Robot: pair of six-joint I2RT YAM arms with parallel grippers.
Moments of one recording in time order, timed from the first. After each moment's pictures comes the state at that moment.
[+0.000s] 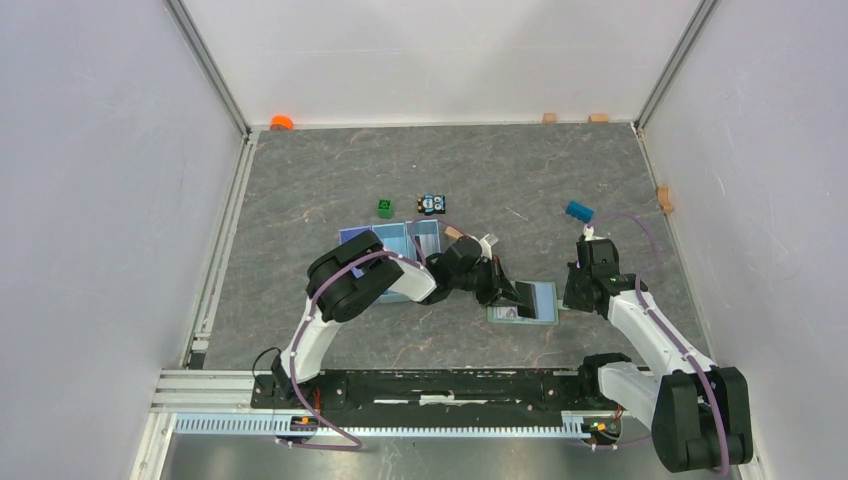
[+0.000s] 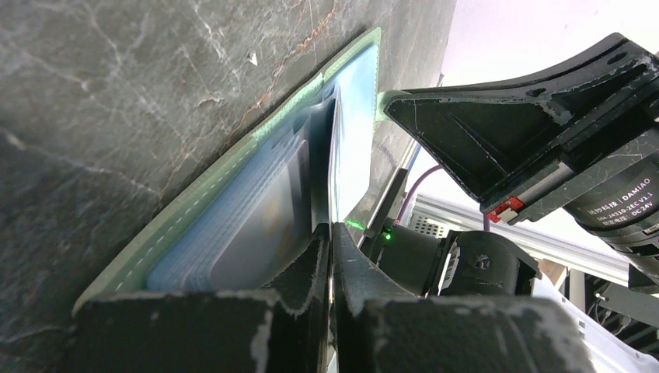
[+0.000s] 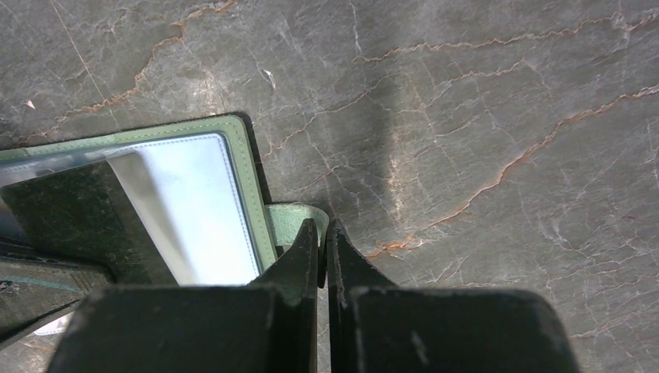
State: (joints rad) left arm -0.96 2.17 1.05 0.63 0.51 -1.26; right arm 0.12 1.02 0.46 -0.54 0.11 0.31
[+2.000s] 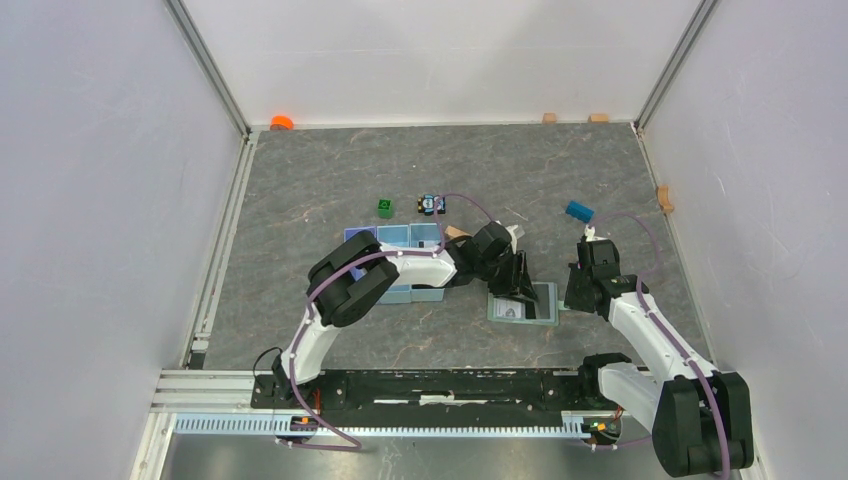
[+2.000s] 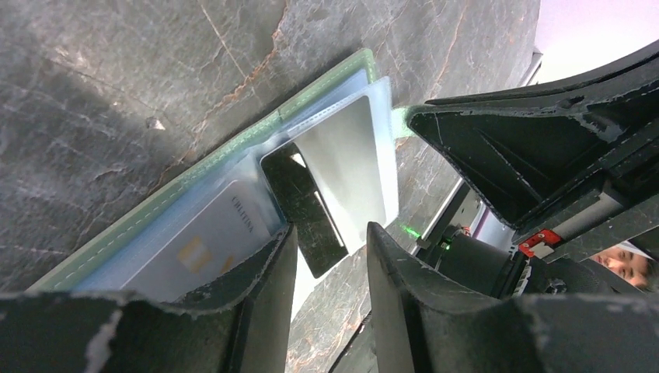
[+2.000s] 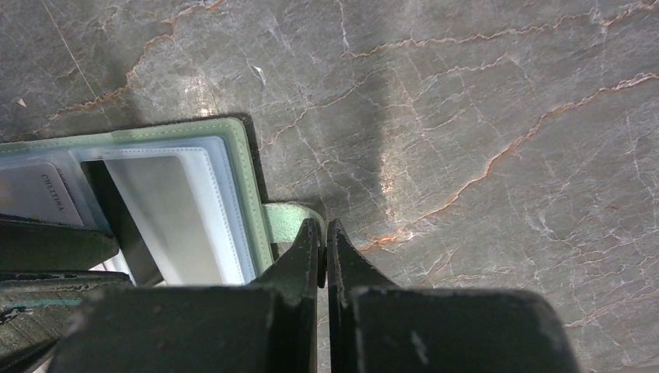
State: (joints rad) left arm -1.01 2.15 1.35 0.10 0.39 -0.92; right arm 0.12 0.99 0.46 -0.56 0.13 0.31
